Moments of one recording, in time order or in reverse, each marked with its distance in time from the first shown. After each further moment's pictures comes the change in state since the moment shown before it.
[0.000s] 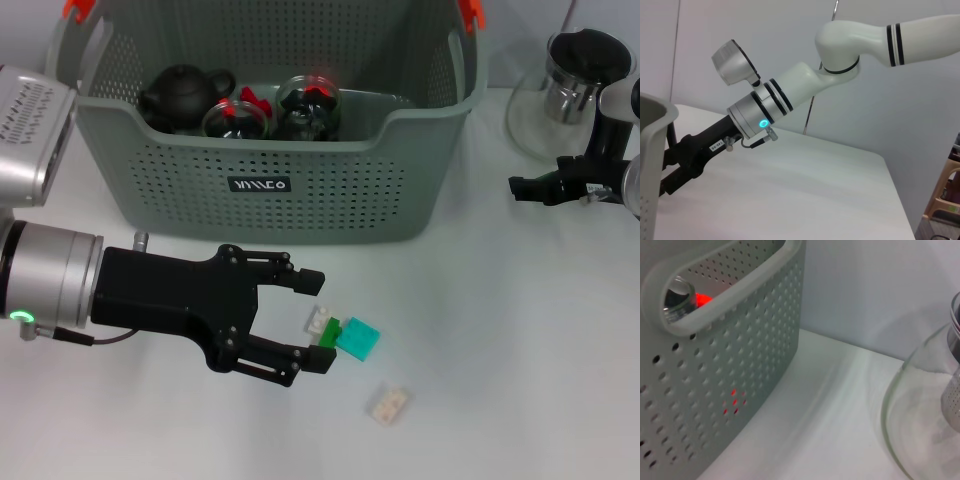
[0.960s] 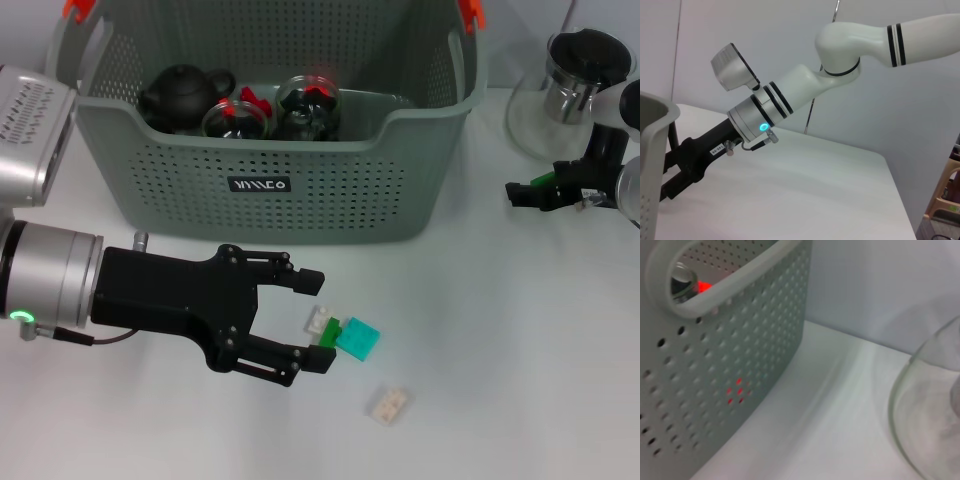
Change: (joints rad) left arm 0.000 0.000 0.000 0.000 0.001 -0.002 0.000; right arm 0.010 -0.002 -0.025 0.030 0.000 0.028 -0.002
